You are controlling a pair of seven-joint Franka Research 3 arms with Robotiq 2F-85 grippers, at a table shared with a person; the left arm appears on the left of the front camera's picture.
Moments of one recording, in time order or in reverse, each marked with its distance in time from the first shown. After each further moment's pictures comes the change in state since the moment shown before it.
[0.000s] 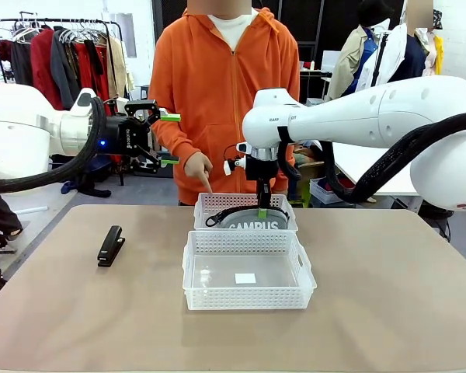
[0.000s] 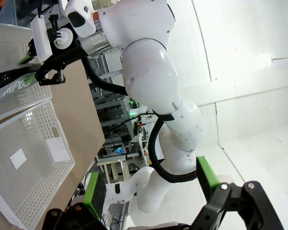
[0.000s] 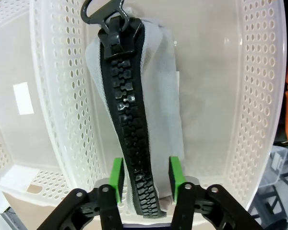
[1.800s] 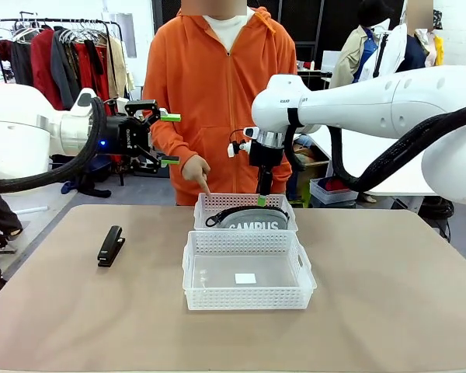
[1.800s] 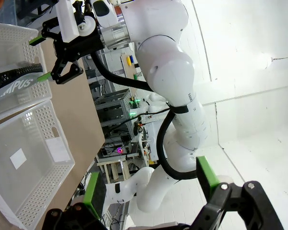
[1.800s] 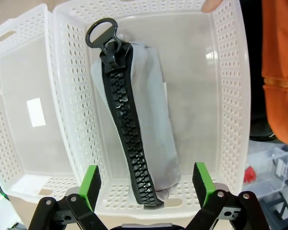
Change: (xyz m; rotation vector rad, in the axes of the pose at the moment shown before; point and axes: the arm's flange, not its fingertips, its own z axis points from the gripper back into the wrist) left arm 0.000 0.000 0.000 0.000 0.000 0.000; right arm -0.012 -0.004 0.035 0.000 -0.123 -0.060
